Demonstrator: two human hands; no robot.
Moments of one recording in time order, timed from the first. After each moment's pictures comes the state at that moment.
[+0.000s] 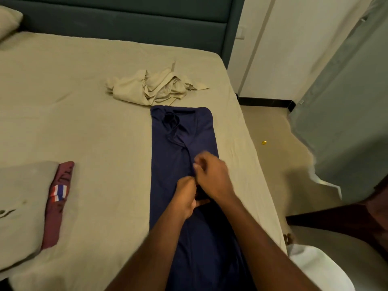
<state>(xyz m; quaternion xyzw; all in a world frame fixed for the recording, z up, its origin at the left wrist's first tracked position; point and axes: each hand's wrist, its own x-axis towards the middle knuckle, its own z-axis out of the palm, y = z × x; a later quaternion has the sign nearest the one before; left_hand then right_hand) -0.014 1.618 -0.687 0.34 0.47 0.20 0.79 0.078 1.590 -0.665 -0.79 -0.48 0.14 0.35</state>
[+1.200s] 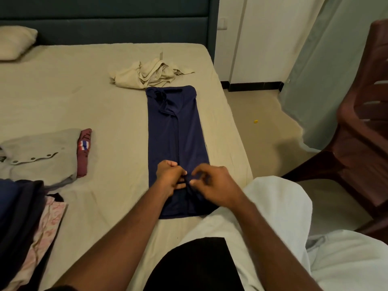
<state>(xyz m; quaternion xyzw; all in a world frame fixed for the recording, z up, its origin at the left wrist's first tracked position) -0.096 1.492 -0.681 0.45 0.58 0.23 0.64 0.017 1.355 -0.649 -0.71 -0.56 0.22 0.37</state>
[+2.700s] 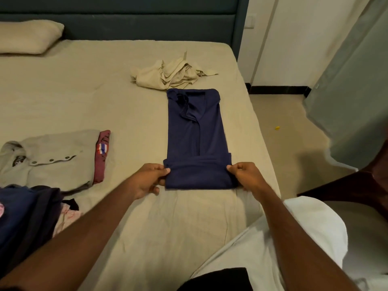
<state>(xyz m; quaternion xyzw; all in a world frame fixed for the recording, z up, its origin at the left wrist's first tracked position) -0.190 1.593 -0.680 0.54 0.50 0.10 0.67 0.092 1.443 -0.693 -0.80 -0.30 0.35 0.38</state>
